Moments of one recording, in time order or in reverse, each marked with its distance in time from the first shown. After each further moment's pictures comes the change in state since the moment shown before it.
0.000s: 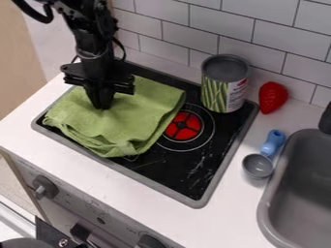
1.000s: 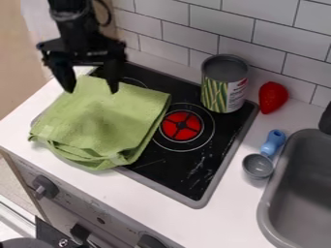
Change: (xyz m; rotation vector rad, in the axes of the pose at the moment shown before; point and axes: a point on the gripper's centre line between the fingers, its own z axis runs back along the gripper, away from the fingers) arm -0.020 -0.019 0.089 -0.119 0.037 0.098
